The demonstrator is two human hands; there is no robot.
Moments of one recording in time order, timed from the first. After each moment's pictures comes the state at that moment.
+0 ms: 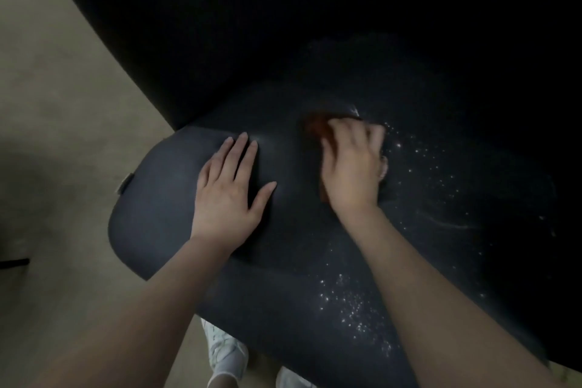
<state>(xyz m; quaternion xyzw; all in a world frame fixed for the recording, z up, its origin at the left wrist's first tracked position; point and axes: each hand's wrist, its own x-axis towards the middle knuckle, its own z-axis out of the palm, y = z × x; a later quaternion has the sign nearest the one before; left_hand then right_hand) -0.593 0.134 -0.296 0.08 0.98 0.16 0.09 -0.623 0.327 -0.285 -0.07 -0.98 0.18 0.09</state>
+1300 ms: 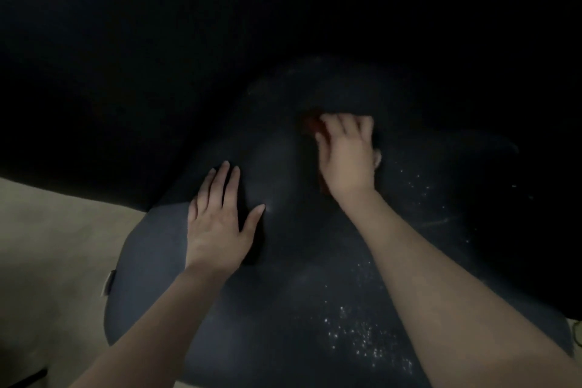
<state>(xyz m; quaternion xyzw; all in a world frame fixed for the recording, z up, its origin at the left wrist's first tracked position) -0.648 0.156 -0.284 0.13 0.97 0.16 0.15 -0.671 0.375 -0.280 -0.20 -0.96 0.18 0.05</state>
